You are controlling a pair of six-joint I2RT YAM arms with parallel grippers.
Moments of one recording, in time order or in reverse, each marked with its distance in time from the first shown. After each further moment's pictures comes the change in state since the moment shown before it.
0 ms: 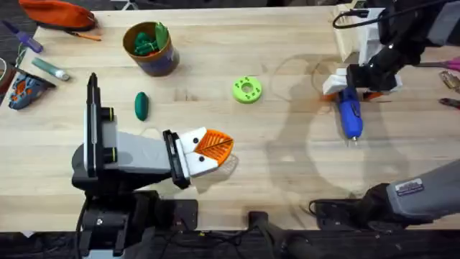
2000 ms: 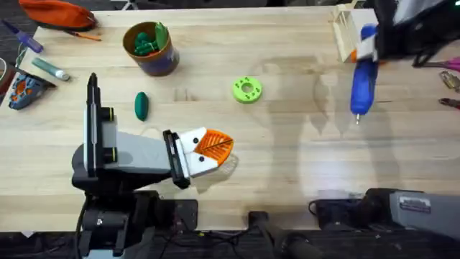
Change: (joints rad) left arm 0.000 0.000 0.000 0.000 0.000 0.000; right arm 0.037 -0.315 0.140 -0.129 -0.126 -0.018
